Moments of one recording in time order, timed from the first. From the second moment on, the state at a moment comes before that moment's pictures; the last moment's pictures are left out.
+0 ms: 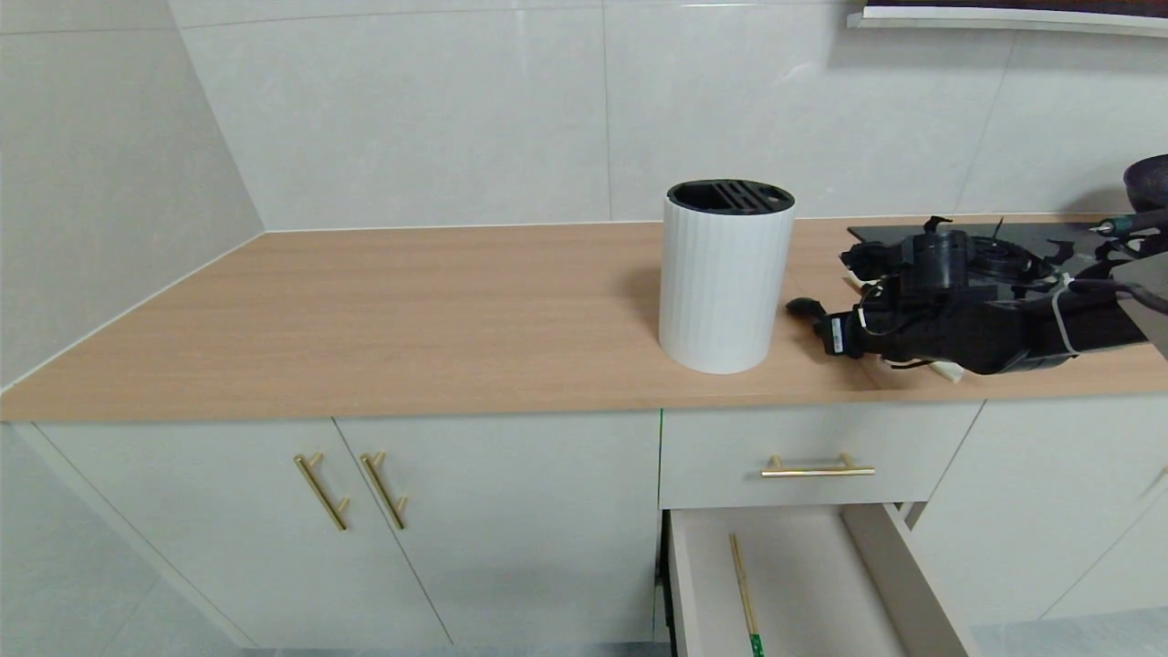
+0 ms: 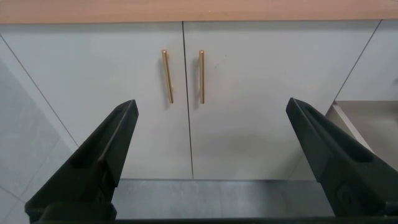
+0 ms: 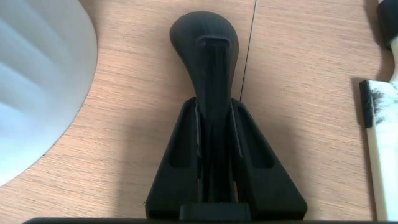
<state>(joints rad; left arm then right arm) 0.00 0.00 0.00 0.00 0.03 -0.01 0.14 2.20 -1.52 -0.24 0.05 -0.06</state>
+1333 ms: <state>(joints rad) 0.00 0.00 0.00 0.00 0.03 -0.01 0.14 1.44 -0.51 -0.37 0.12 -0.25</state>
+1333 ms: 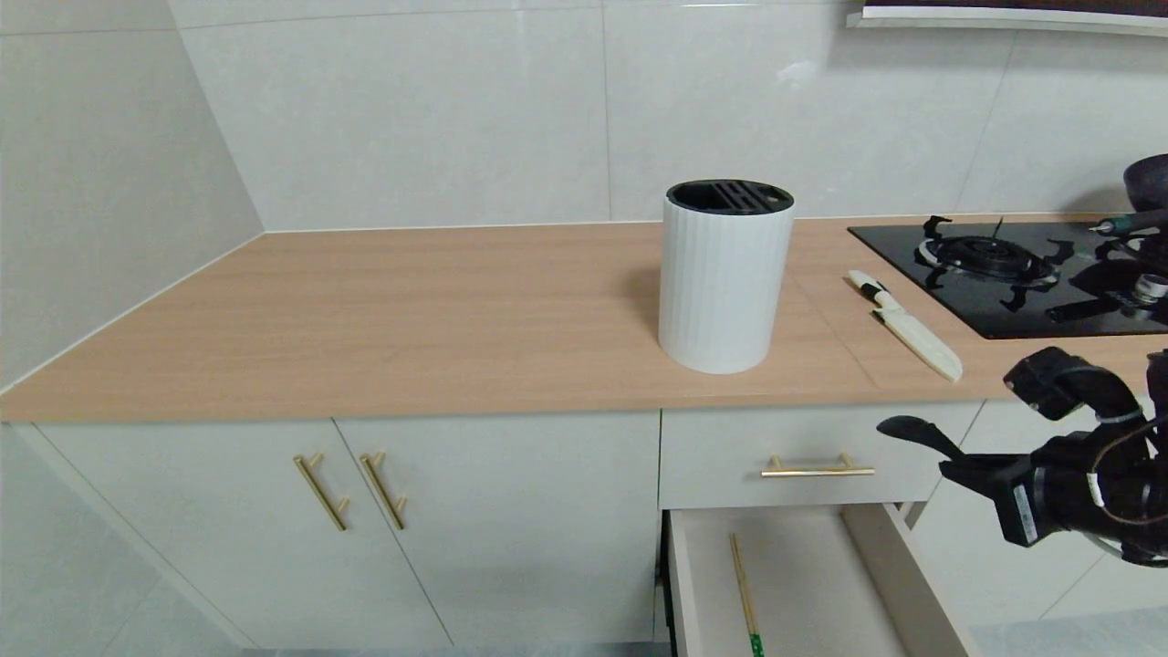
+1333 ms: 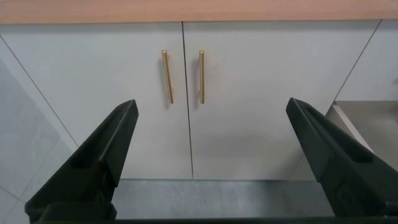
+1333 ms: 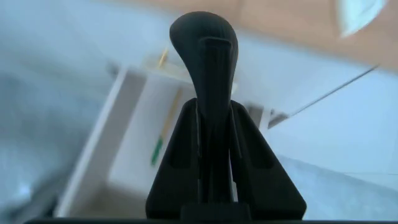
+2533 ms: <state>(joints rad) 0.00 0.00 0.00 0.00 0.03 -0.01 0.22 1.70 -0.41 -0.49 0.10 -0.34</state>
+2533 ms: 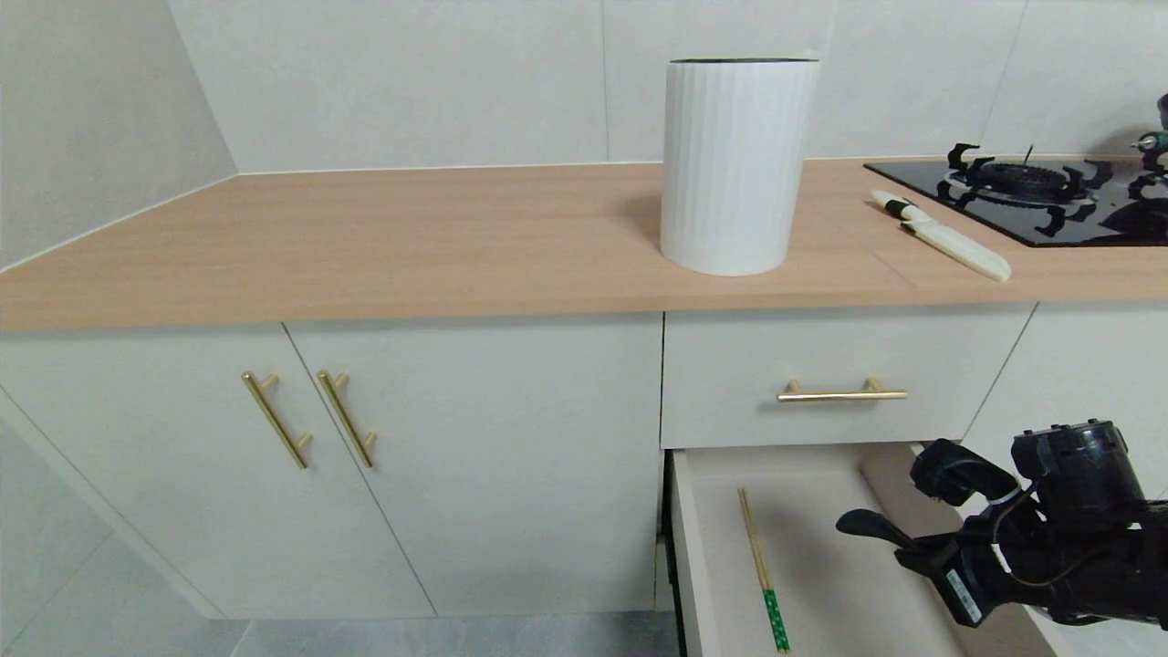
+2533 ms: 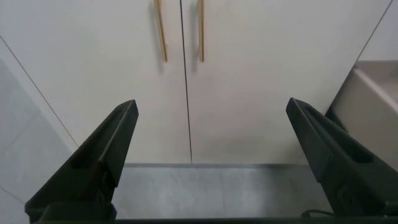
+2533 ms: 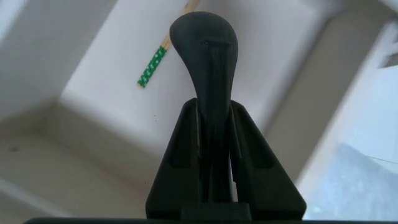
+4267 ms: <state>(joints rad) 0.00 0.00 0.00 0.00 0.03 -0.01 0.31 2.24 -0.62 -0.77 -0.25 0.06</state>
